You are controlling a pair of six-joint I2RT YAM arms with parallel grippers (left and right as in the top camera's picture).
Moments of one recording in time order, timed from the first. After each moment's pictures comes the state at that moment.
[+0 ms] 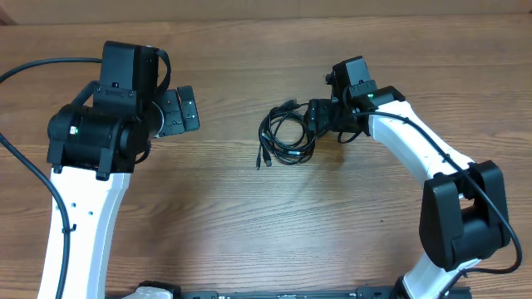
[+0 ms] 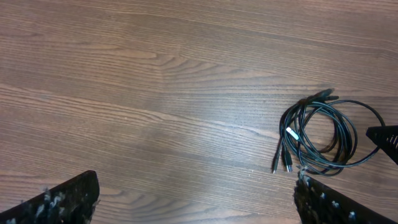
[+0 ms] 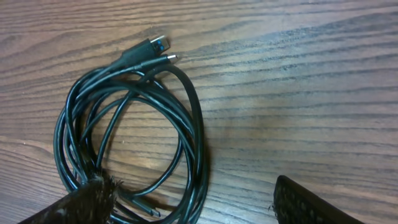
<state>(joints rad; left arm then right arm) -0.20 1.40 1.72 -1.31 -0.18 -0.34 0.30 1.86 1.33 -0.61 -0.16 0.33</state>
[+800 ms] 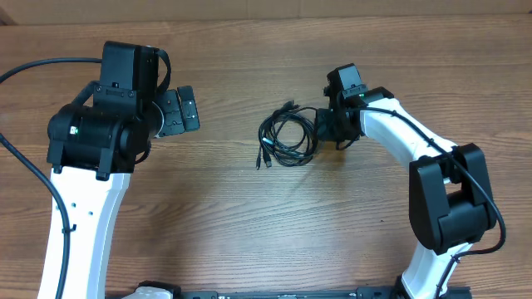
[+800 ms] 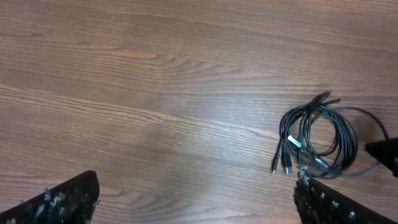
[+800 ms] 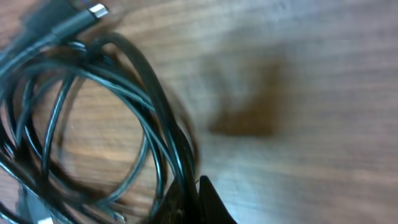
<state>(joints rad) -0.20 1.40 1.72 -1.31 -0.18 -0.34 0.30 1.96 1.37 -0.73 -0.16 0.35</state>
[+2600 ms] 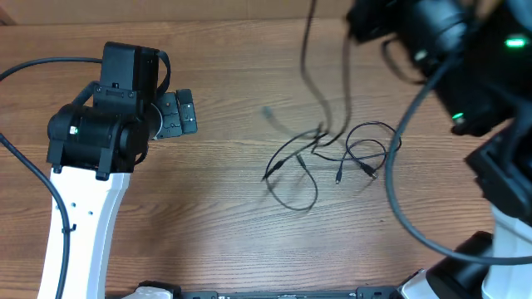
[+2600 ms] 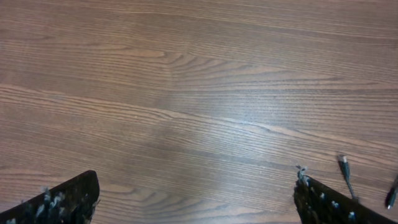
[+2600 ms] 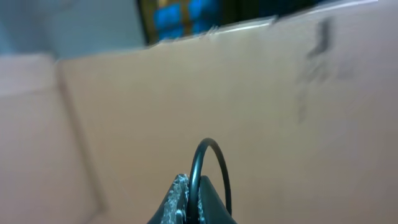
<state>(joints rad) -0.20 1.40 1.72 -1.33 -0.20 -0.31 0.59 1.70 2.73 -0.92 0.20 0.17</state>
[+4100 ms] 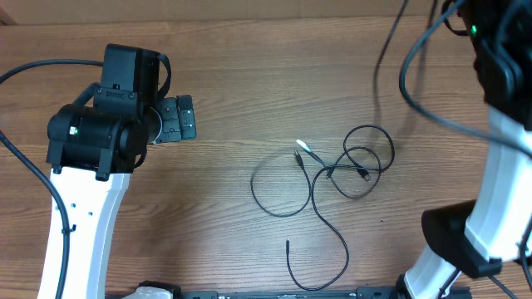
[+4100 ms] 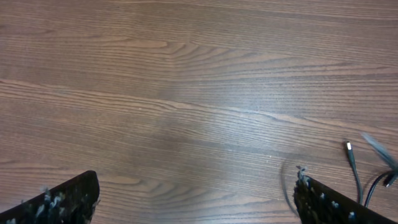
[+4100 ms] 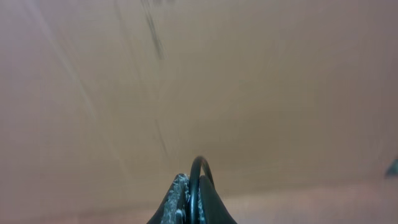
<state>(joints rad) -0.20 1.40 1.73 -1.36 -0.20 -0.28 0.20 1.91 2.85 -1.19 0.20 0.24</state>
